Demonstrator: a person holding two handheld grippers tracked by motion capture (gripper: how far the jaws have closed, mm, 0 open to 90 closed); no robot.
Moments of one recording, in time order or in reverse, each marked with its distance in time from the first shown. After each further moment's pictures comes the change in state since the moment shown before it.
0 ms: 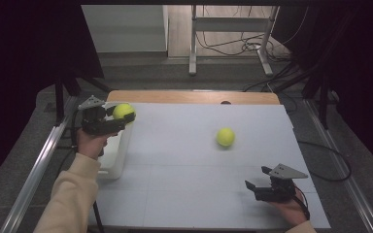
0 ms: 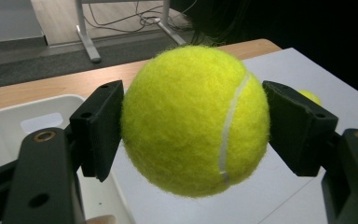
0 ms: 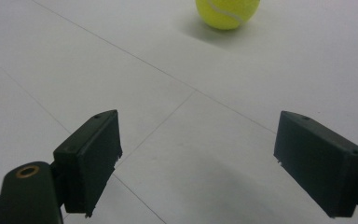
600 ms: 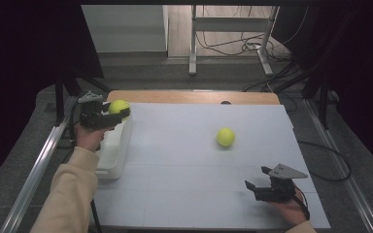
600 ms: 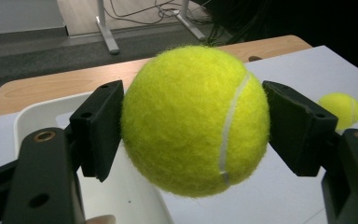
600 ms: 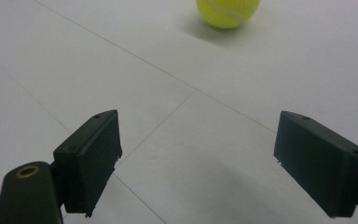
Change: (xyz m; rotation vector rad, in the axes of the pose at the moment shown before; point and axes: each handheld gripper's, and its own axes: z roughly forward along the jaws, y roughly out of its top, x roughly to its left) left arm 0.023 0.005 0.011 0.035 0.073 -0.028; right arm 0.000 0.000 0.001 0.001 0.004 0.000
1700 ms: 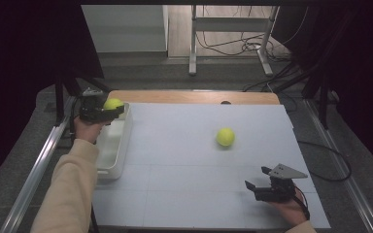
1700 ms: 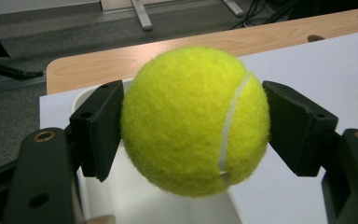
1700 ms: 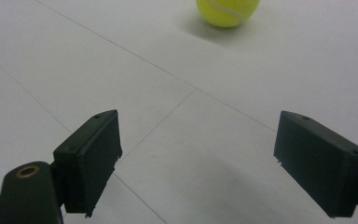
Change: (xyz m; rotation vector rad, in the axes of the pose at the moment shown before) left arm 0.031 0.002 0.024 0.103 0.124 -0.004; right arm 0.000 0.000 0.000 0.008 -0.005 -0.002
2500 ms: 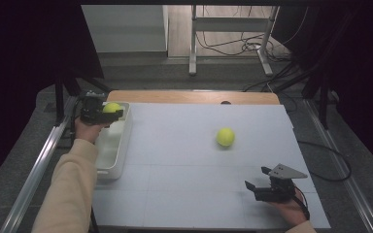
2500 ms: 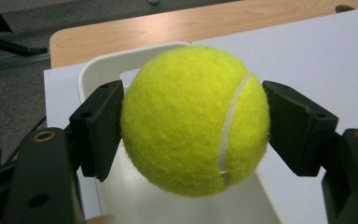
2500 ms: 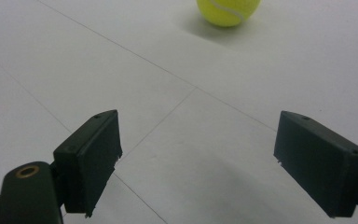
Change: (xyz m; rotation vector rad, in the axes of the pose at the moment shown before) left arm 0.010 -0.007 0.016 0.103 0.027 -0.008; right arm 0.000 0.000 0.001 -0.003 0.004 0.000
